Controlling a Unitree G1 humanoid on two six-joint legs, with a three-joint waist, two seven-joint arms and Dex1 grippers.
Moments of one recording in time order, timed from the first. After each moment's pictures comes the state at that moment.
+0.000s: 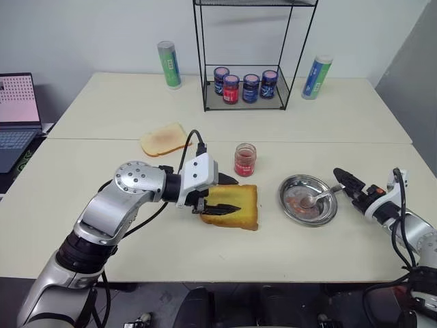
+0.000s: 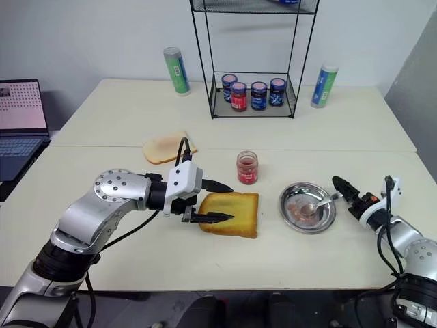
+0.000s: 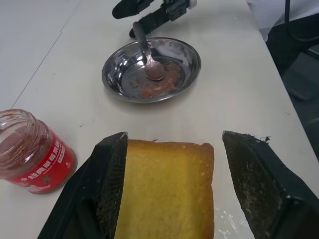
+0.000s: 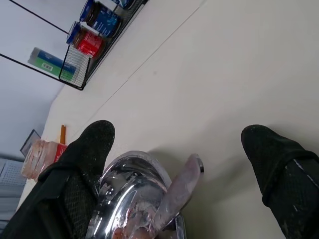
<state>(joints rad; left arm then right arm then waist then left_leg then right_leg) -0.54 0.72 -0.25 -0.31 -0.37 0.49 -1.11 -0.26 -0.50 -0.54 0.19 1.06 0.93 0.32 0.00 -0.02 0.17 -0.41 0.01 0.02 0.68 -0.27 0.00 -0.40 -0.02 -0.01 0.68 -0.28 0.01</state>
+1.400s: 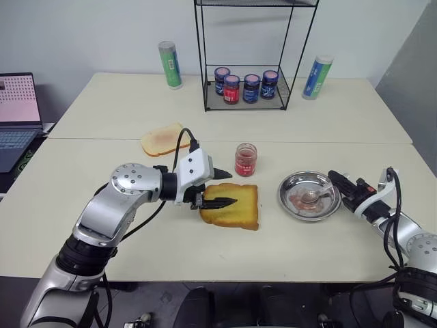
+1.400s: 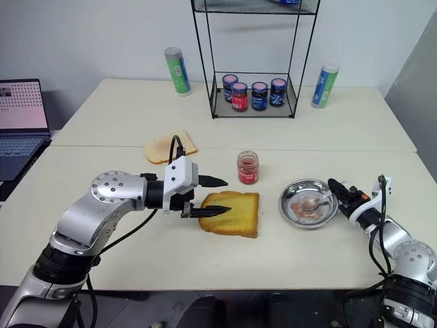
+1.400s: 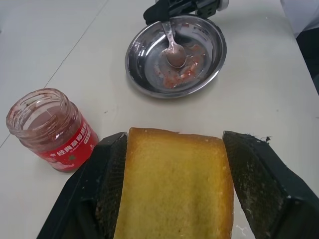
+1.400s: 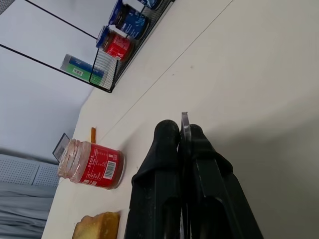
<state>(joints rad) -0.50 0.70 -0.20 -0.31 -0.36 0.53 -1.04 -0.26 -0.41 -0.57 0.11 1.11 0.93 0.28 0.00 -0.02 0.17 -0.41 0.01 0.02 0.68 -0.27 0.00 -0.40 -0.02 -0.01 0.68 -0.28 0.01</state>
